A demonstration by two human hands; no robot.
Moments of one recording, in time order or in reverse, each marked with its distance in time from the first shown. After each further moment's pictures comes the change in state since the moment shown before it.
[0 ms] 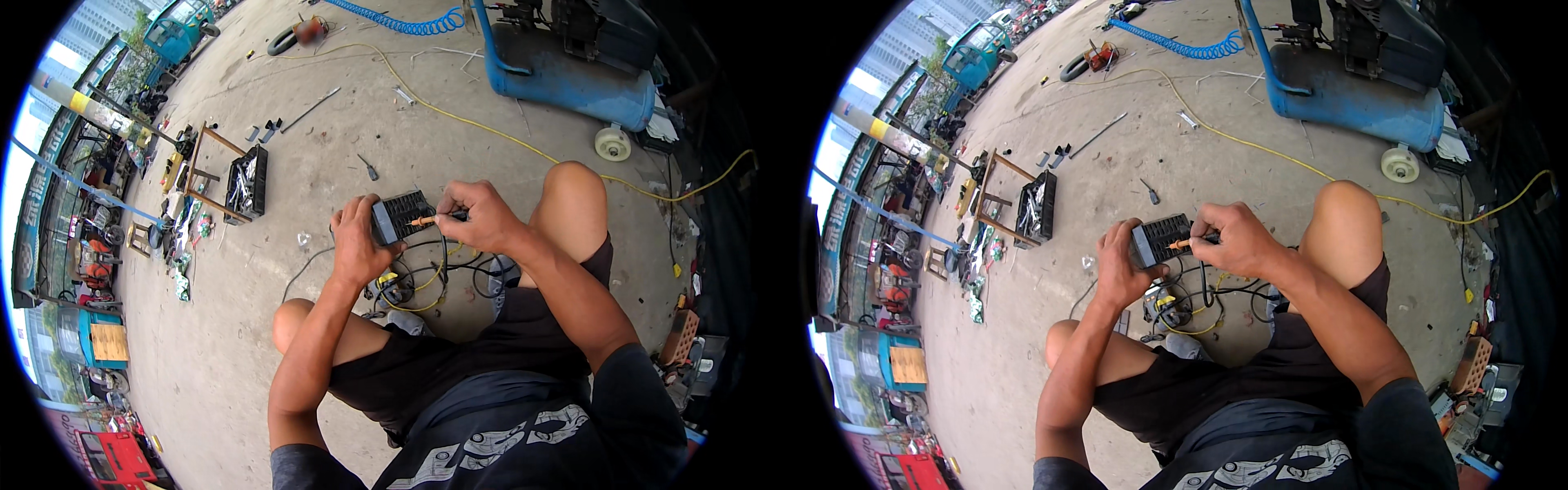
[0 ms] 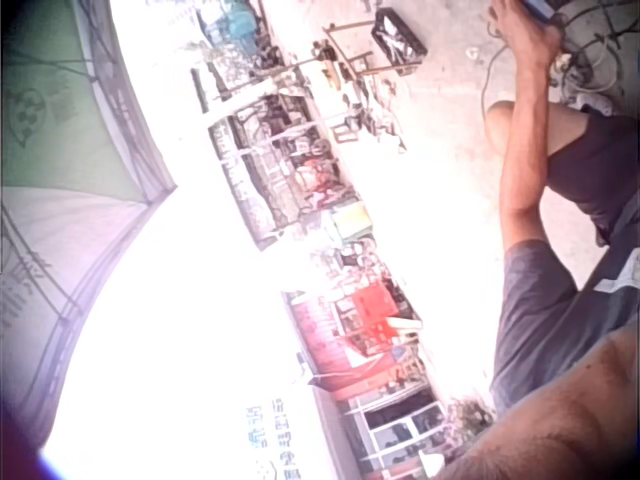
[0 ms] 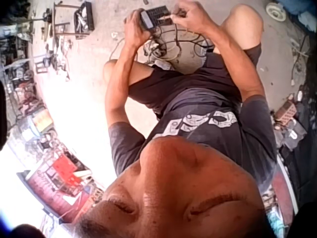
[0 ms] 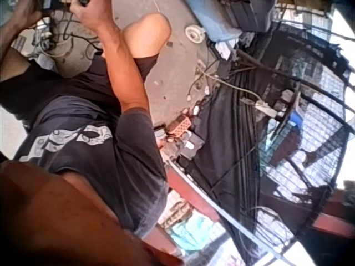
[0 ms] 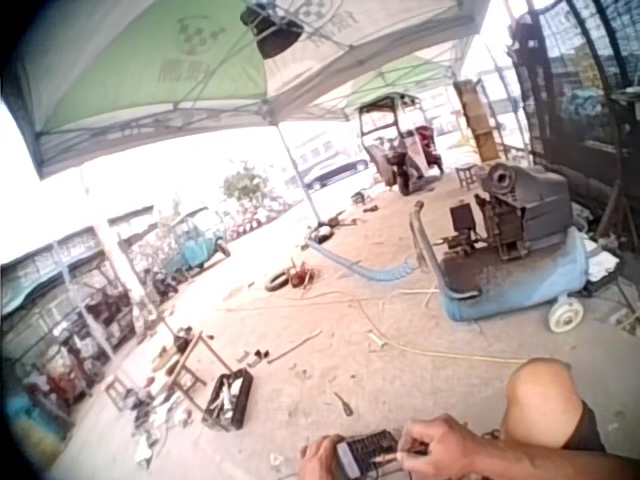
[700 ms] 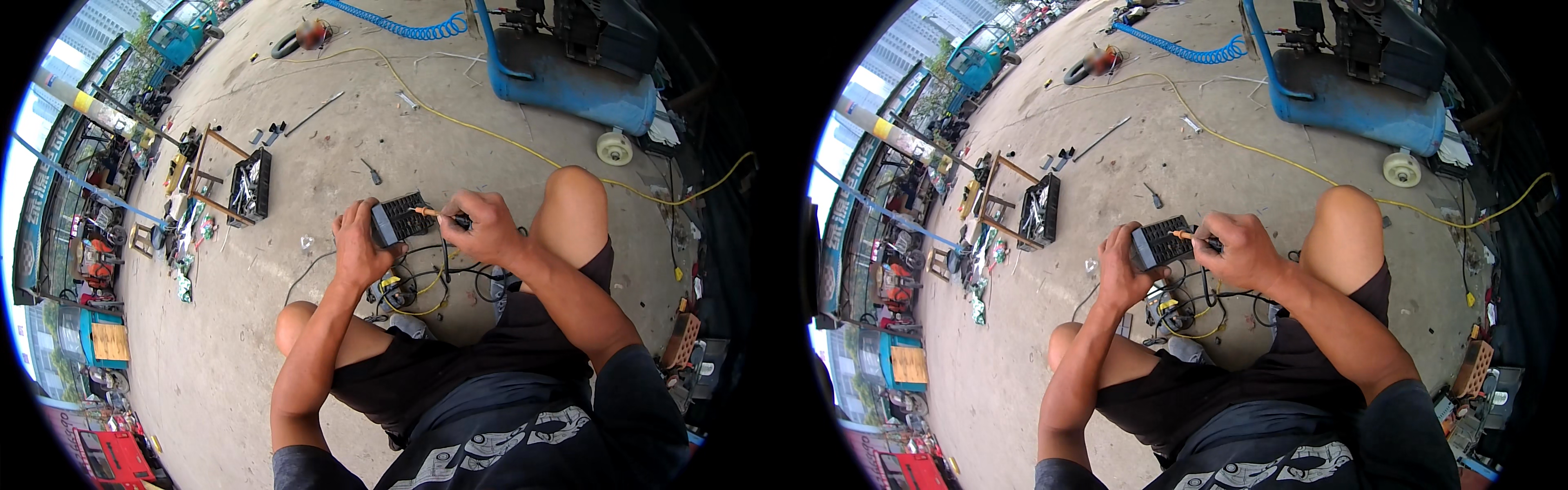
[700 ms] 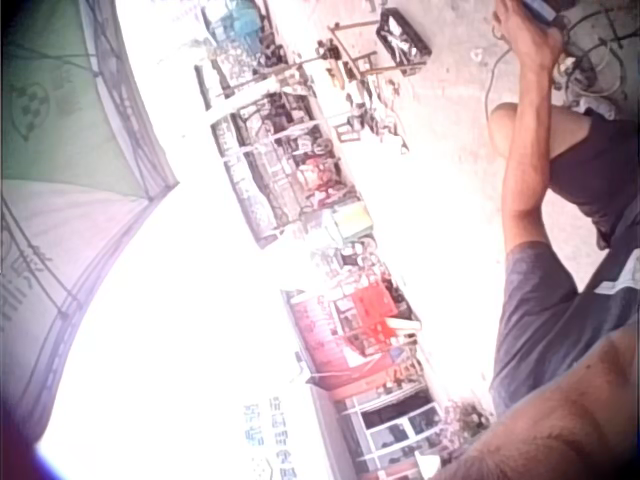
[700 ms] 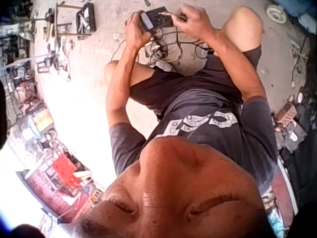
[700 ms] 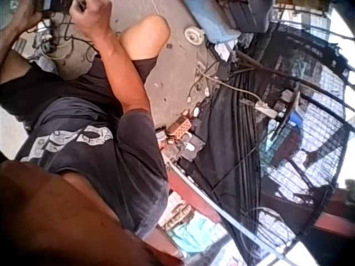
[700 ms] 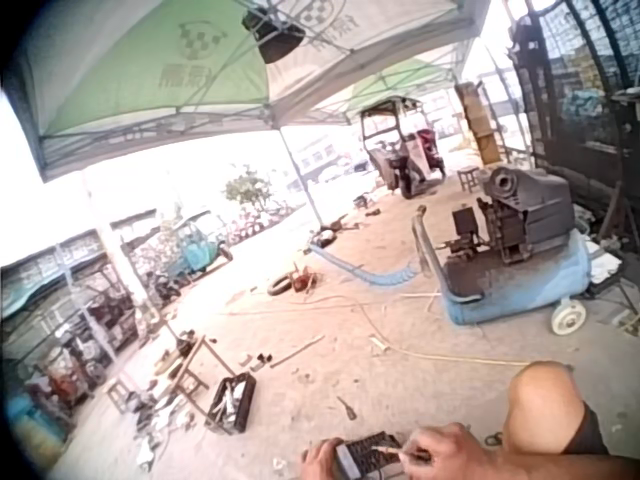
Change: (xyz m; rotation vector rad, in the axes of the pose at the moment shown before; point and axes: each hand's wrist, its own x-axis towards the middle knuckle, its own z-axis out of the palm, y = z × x) left_hand -0.001 -0.005 0.001 -0.011 0.034 -0.015; right_hand -0.006 -0.003 0.013 -0.259 0.244 -0.297
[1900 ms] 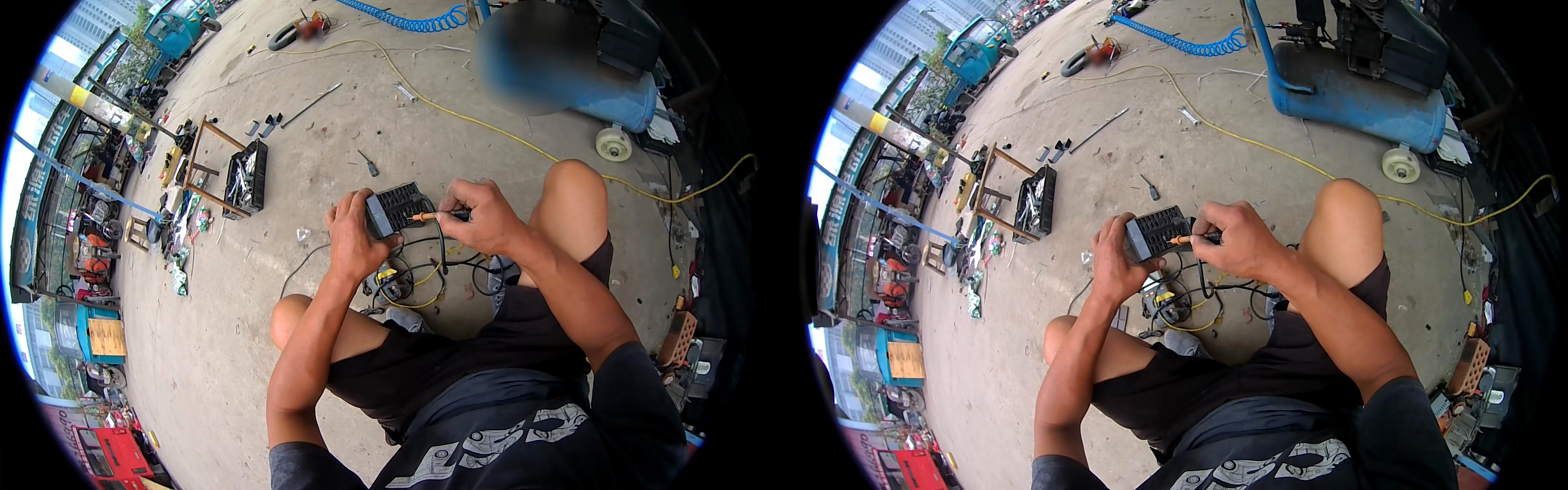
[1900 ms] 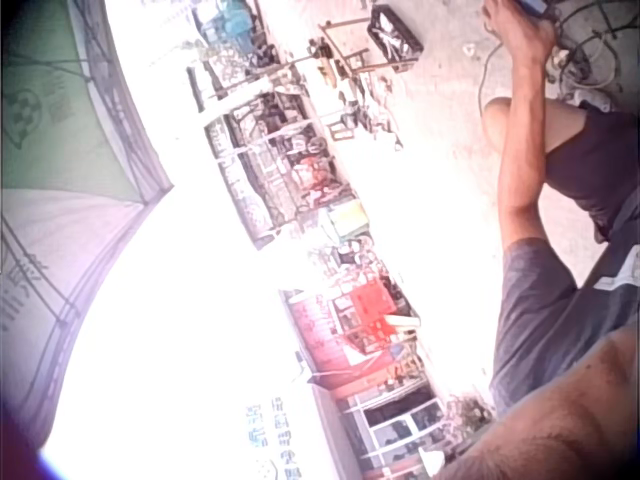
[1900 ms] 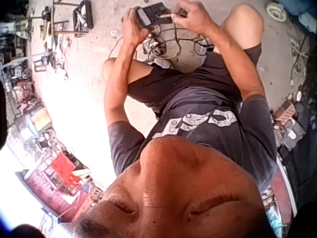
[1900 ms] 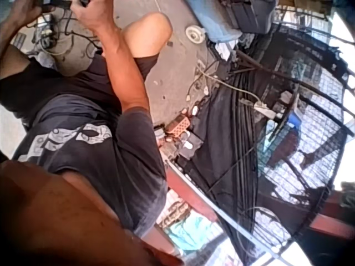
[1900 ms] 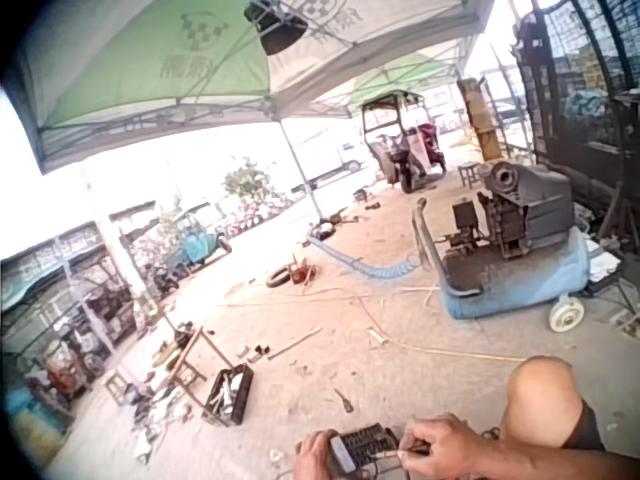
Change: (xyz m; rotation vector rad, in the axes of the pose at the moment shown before) left_hand -0.001 0.004 -0.004 0.025 0.015 -0.020; right_hand 0.004 0.003 -0.008 0.196 -0.188 0.201
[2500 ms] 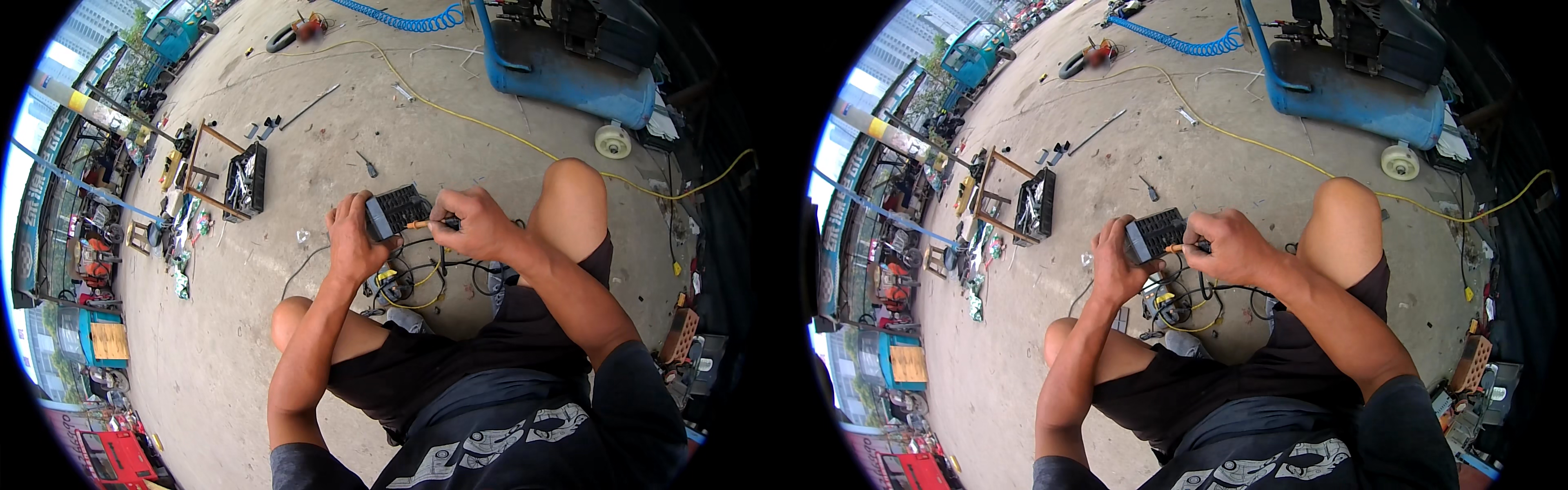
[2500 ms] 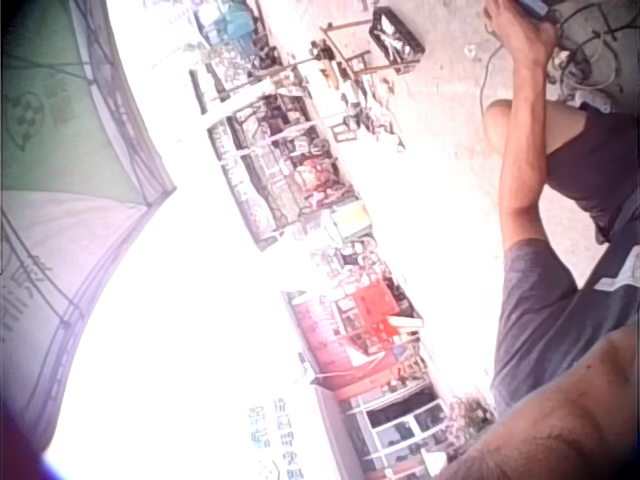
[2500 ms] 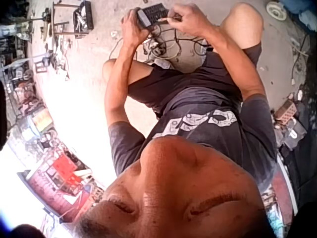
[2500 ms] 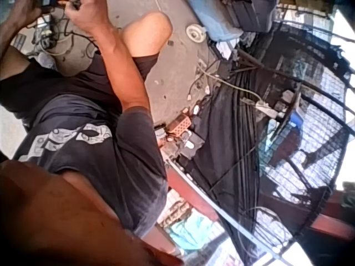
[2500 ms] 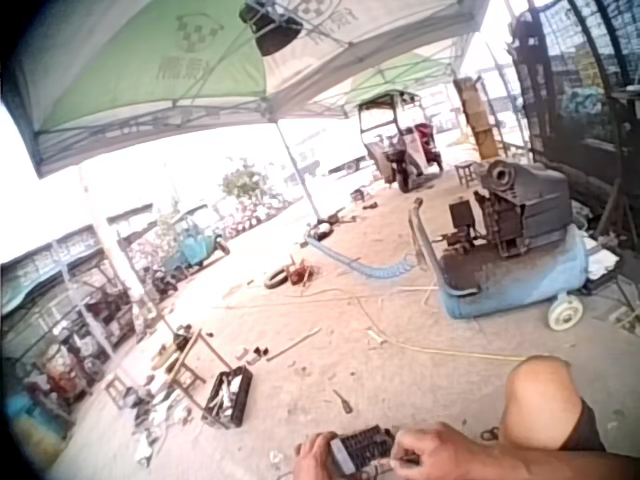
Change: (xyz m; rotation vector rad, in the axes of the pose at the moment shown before) left_hand 0.000 -0.002 0.004 0.020 0.011 0.030; right_hand 0.000 -0.004 0.006 -0.079 -0.035 -0.122
